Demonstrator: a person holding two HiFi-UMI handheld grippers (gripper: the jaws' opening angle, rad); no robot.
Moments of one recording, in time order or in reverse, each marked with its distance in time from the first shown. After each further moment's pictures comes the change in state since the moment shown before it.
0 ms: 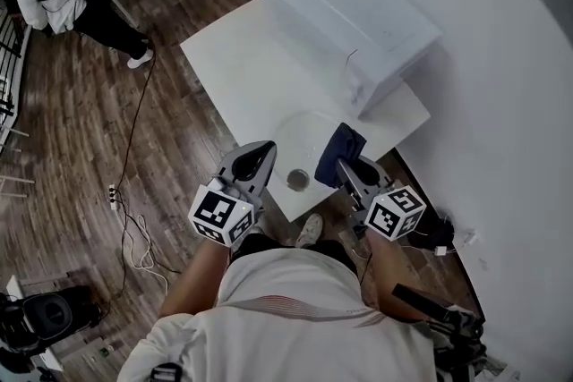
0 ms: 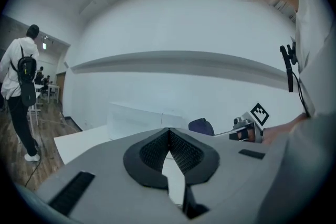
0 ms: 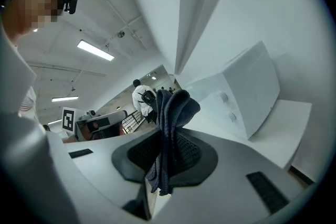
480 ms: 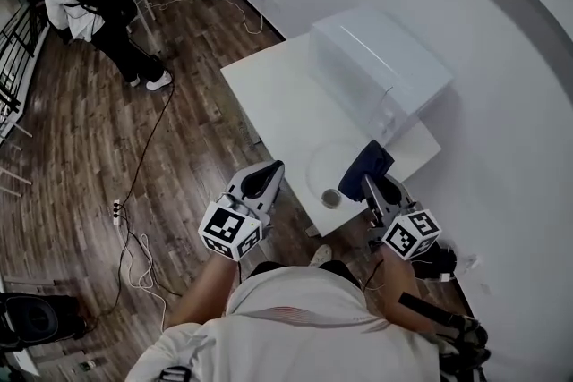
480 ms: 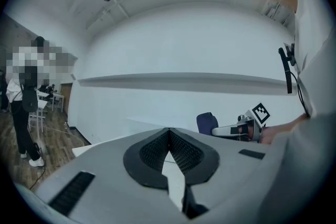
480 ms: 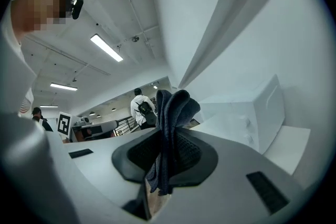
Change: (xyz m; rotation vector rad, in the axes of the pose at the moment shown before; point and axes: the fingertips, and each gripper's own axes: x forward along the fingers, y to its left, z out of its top) left arm -0.141 0.039 0.037 0.016 -0.144 0.031; right arm -0.003 0.121 0.028 -0.171 -0.147 -0.058
